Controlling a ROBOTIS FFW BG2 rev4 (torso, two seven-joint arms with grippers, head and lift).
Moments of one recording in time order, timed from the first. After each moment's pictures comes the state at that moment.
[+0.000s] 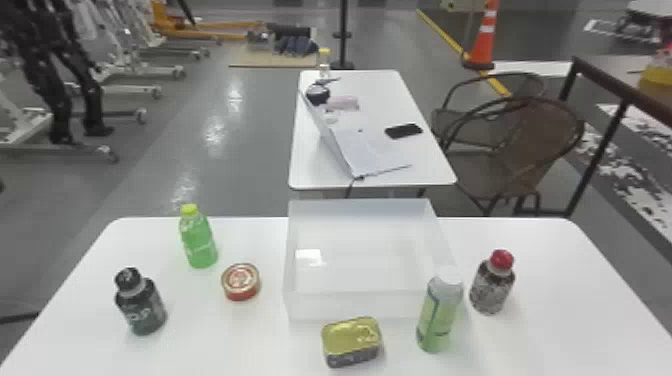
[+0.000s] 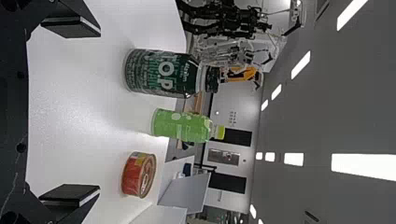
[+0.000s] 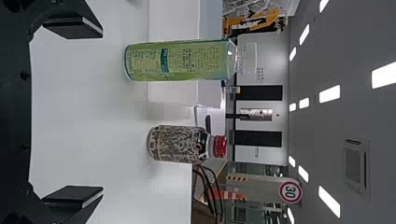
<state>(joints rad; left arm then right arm) 0.41 0.00 0.04 -1.39 0.18 -0.60 0.09 0.60 -0.13 0.05 -1.69 -0.08 -0.36 -0.01</state>
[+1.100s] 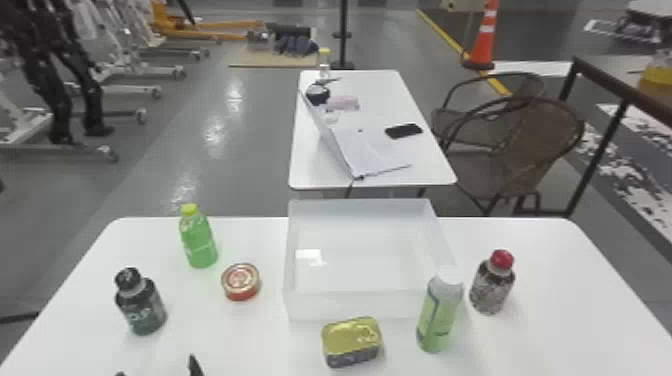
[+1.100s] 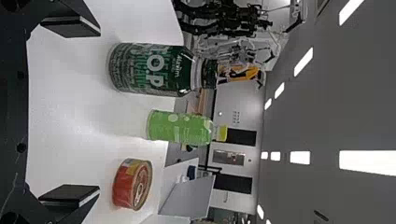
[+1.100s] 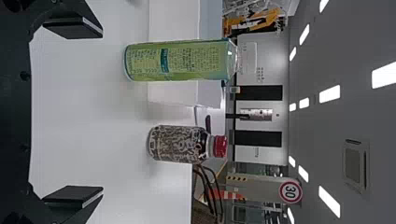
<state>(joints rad) 0.31 0.00 0.08 -1.36 0.13 -0.50 0.09 0.60 -0.13 0.05 -1.69 -0.08 -0.36 -0.01</state>
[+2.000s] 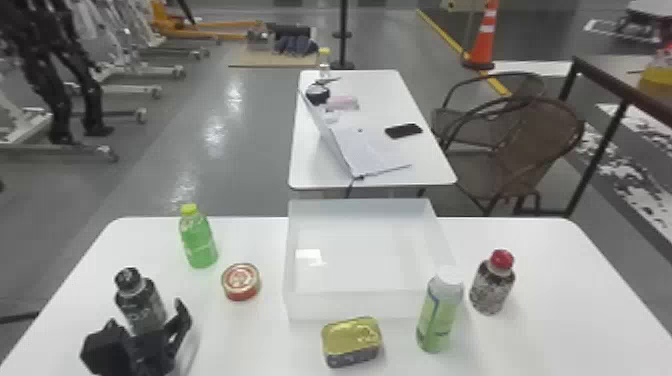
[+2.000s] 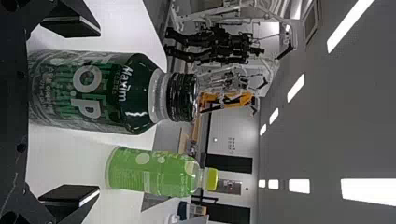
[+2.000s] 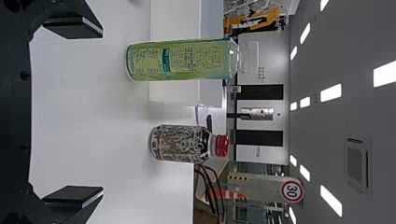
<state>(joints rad) -0.01 0.00 0.18 -1.07 0.08 -0.49 0.14 0.61 -0.13 0.05 -1.68 -0.08 -0.36 -0.01</state>
